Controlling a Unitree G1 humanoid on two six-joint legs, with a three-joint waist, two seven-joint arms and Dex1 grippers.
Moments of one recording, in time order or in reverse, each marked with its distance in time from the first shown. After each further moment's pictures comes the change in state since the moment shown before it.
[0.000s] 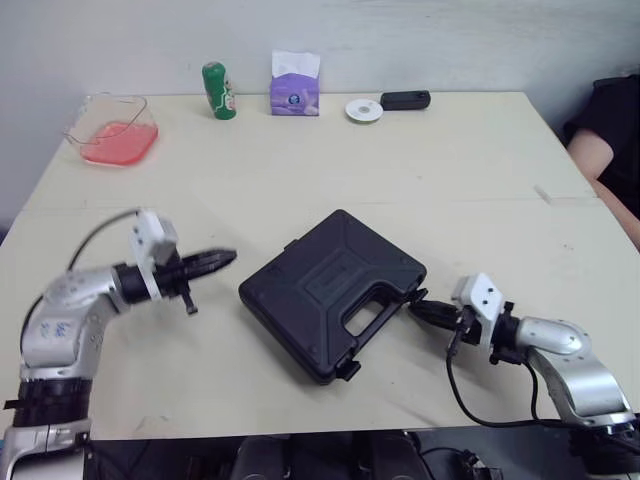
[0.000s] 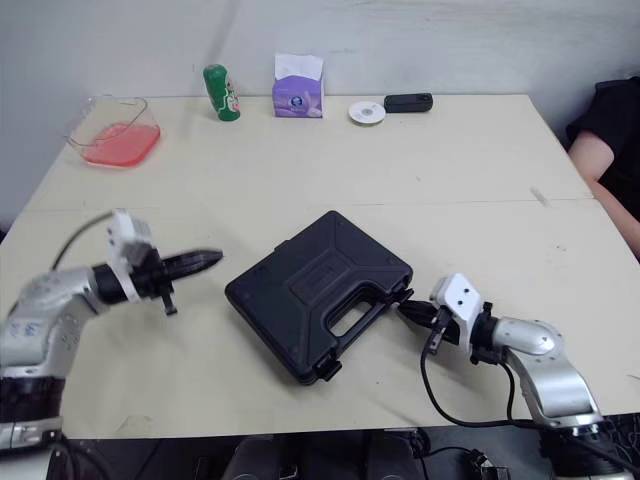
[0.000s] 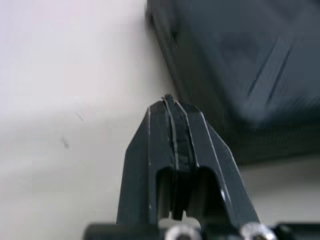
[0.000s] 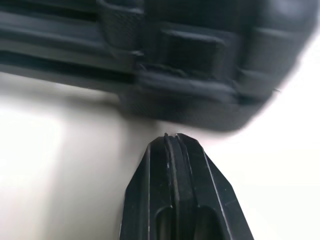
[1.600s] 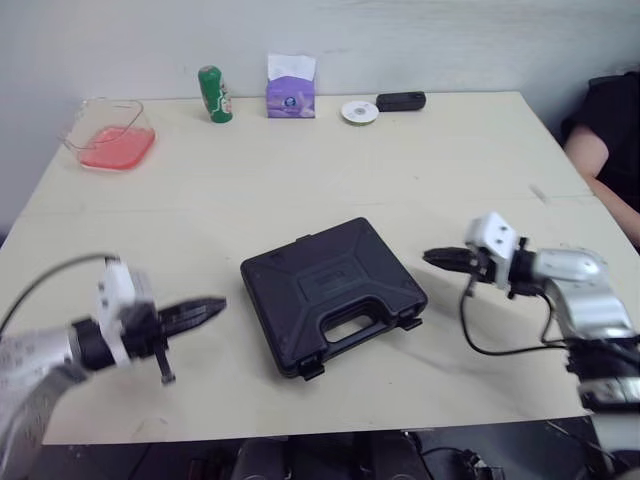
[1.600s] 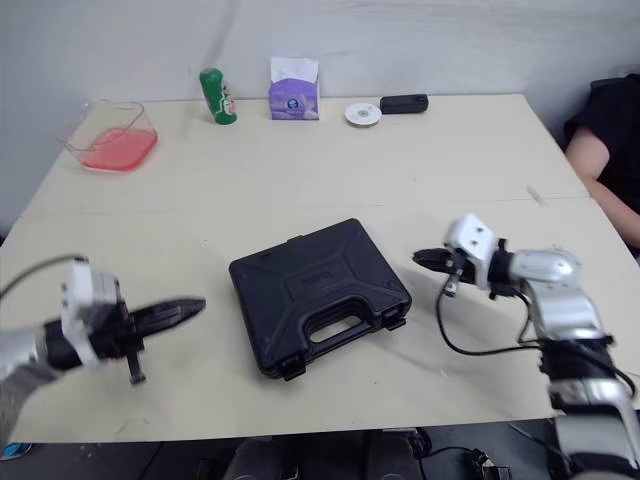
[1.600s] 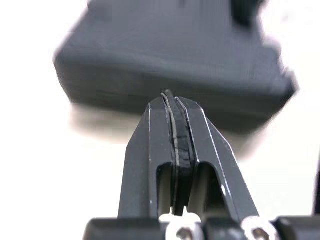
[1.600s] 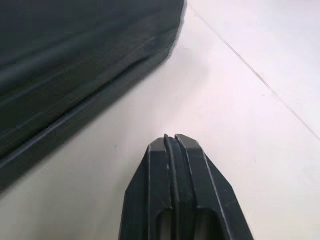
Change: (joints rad) left arm 0.453 0.119 0.195 -0.420 -0.237 0.079 0.120; right arm -0.392 -0.085 0.018 0.397 -0.096 -0.151 0.232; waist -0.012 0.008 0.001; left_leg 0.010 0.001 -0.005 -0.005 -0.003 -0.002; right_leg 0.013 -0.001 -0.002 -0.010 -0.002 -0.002
